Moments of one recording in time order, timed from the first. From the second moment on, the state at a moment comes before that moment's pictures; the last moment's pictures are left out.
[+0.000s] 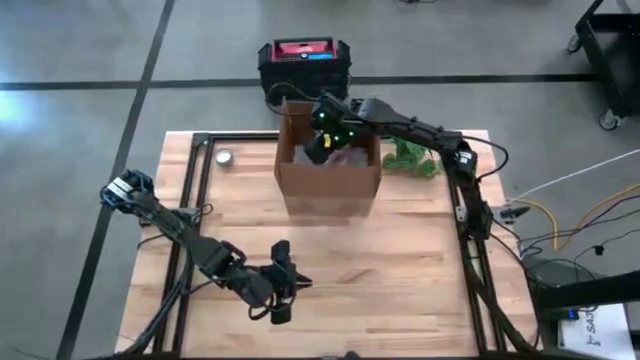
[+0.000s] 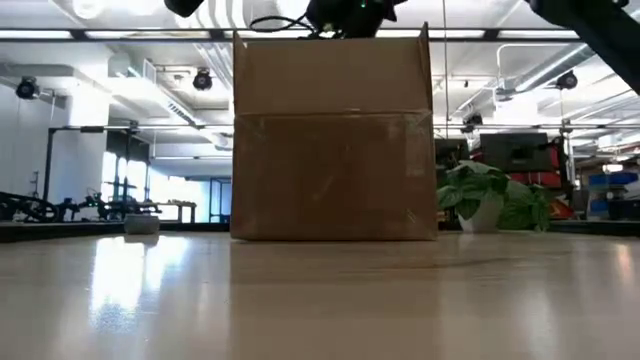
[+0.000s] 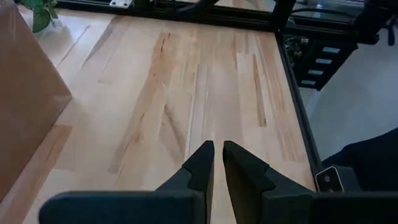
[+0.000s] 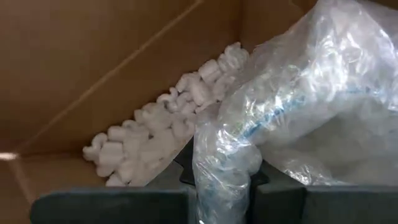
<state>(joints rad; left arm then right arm) -0.61 1.52 1.14 -0.22 -0.51 -0.49 -0.40 2.18 2.18 -1.09 -0.02 0.35</state>
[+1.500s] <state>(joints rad) -0.61 1.51 1.14 -0.22 -0.52 -0.45 -0.35 1.81 2.27 -1.22 -0.02 0.18</state>
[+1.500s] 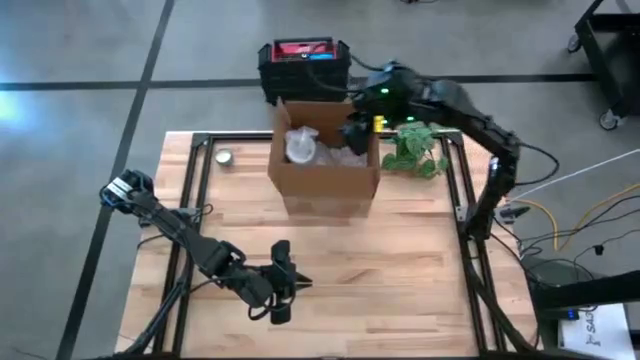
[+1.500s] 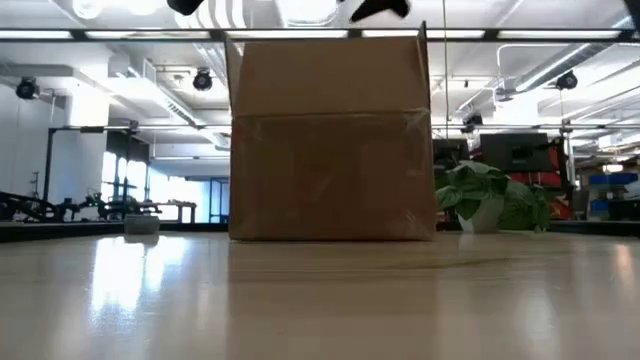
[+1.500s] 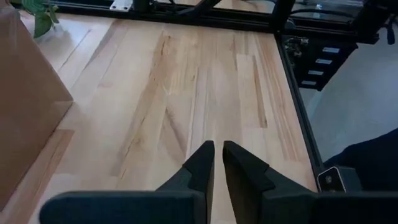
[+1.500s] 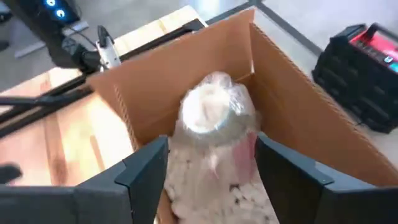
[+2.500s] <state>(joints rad) -0.56 0.71 0.47 -0.02 -0.59 -0.40 -0.02 1.04 0.90 -0.41 0.09 0.21</state>
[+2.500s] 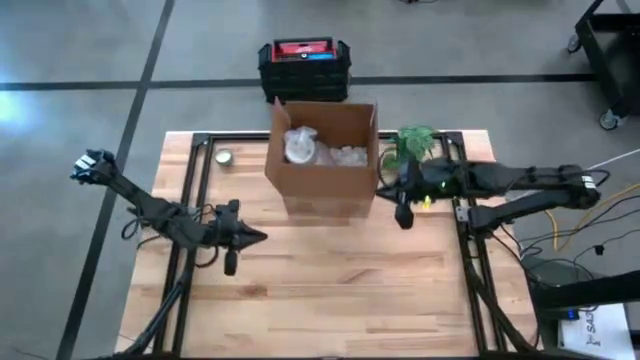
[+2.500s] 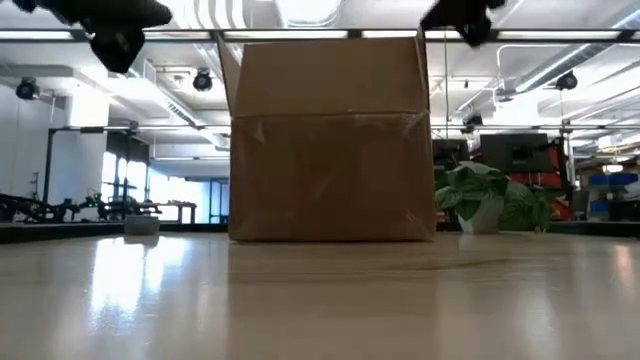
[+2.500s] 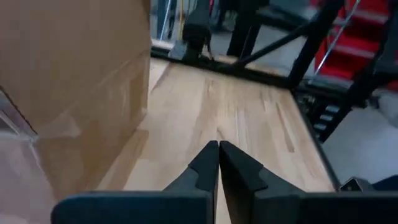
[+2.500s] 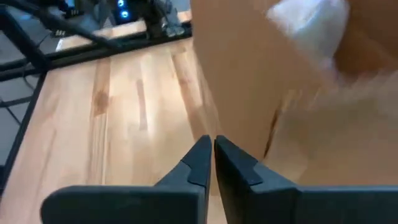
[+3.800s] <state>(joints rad) -0.23 0.63 0.11 0.33 -0.46 -0.43 -0.10 0.31 0.06 0.12 -0.05 0.37</state>
